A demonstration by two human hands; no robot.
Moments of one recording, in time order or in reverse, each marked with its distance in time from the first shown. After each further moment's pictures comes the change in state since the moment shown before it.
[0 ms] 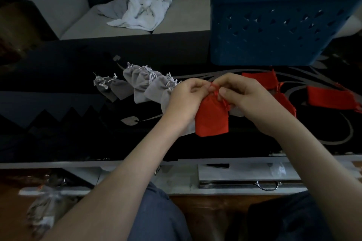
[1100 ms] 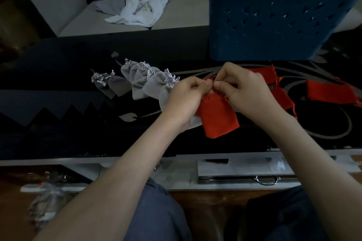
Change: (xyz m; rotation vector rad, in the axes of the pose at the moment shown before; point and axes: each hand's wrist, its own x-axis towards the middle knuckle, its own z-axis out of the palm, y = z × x) left_hand -0.006 0.004 0.007 -0.069 -0.009 -0.096; right_hand 0.003 0.000 0.002 -0.369 0.168 -0.131
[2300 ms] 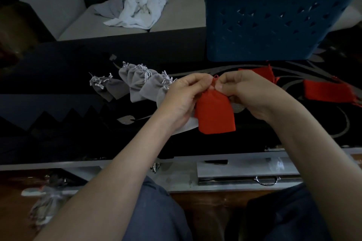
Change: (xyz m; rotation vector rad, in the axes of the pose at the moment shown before) left_hand 0.009 0.000 -0.001 -0.302 -0.136 -0.006; right_hand 0.009 -0.005 -0.015 0.579 -0.299 0.468
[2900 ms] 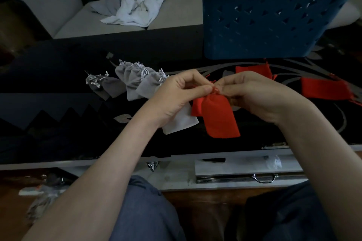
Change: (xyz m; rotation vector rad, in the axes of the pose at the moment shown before) left_hand -0.009 0.012 -0.017 0.323 -0.274 0.173; right_hand -0.013 0.001 -0.011 0.045 -0.186 -0.028
